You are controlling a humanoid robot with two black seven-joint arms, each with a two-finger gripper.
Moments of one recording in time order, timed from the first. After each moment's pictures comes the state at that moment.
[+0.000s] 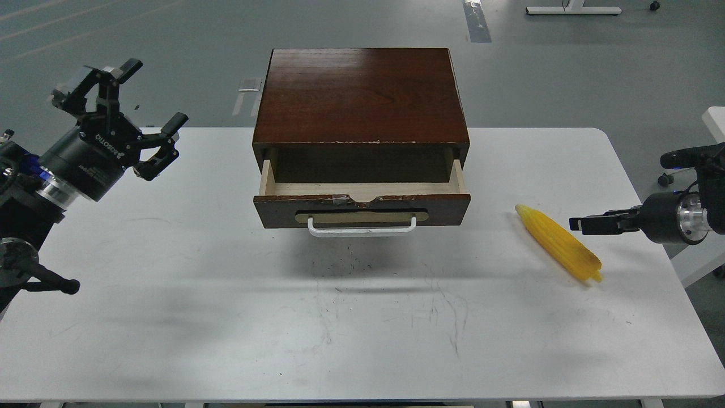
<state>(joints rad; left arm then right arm) -0.38 0.75 -0.98 -1.27 0.30 -0.49 -0.38 1.03 -0.84 -0.11 0.89 -1.47 0.34 0.49</state>
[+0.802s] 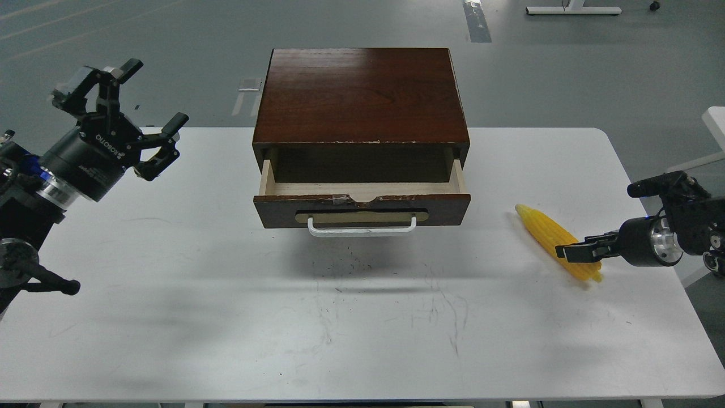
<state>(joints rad) -0.38 0.75 -0.99 -1.28 0.30 -0.49 -0.38 1.02 -0.75 -0.24 0.84 -1.47 0.29 0.49</state>
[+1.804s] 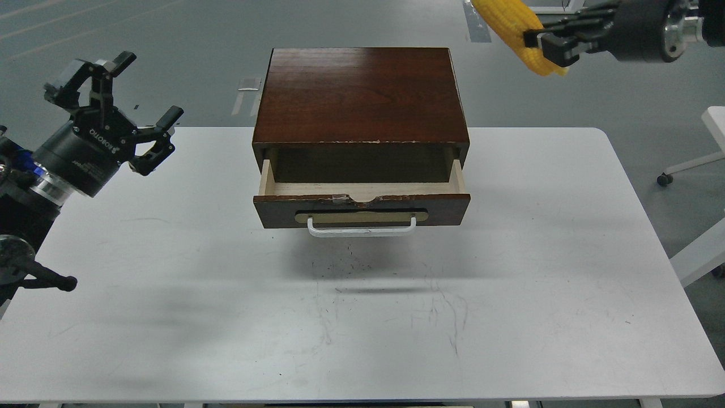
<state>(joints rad) -0.38 0.75 -1.01 -1.28 0.30 -0.49 -0.38 1.78 -0.72 -0.38 1.06 -1.44 0.23 0.49</state>
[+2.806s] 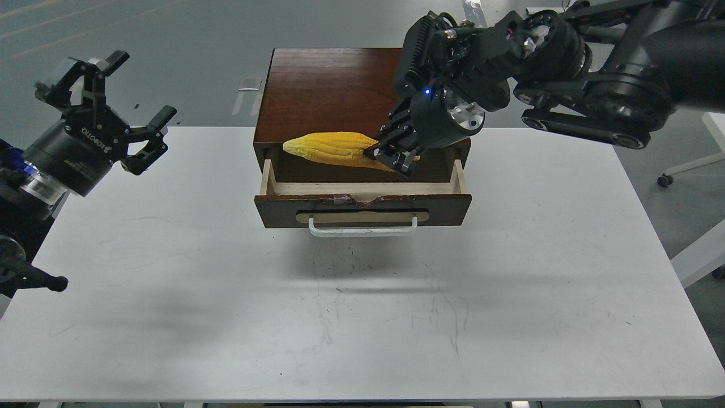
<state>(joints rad) -0.37 0.78 -1.01 -1.29 0.30 -0.49 -0.38 1.88 -0.21 -0.67 1.09 -1.43 0.14 0.49</state>
